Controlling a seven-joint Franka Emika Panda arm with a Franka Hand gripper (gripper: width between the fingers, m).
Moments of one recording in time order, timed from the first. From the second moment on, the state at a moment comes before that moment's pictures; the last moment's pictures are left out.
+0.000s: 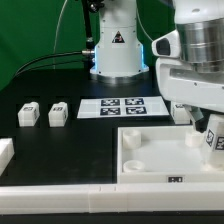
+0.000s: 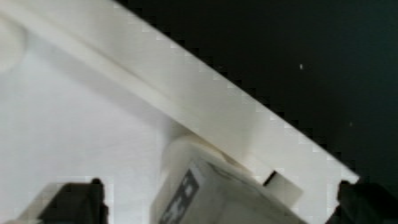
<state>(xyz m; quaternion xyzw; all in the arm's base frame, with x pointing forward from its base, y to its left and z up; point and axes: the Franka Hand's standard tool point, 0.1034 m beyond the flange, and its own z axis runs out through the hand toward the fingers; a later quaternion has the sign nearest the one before) 0.601 0.131 0.071 -0.91 0.40 0.02 0.08</state>
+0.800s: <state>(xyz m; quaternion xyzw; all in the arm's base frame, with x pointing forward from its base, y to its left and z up) 0.610 0.120 0.076 -1.00 -0.03 -0.03 0.04</state>
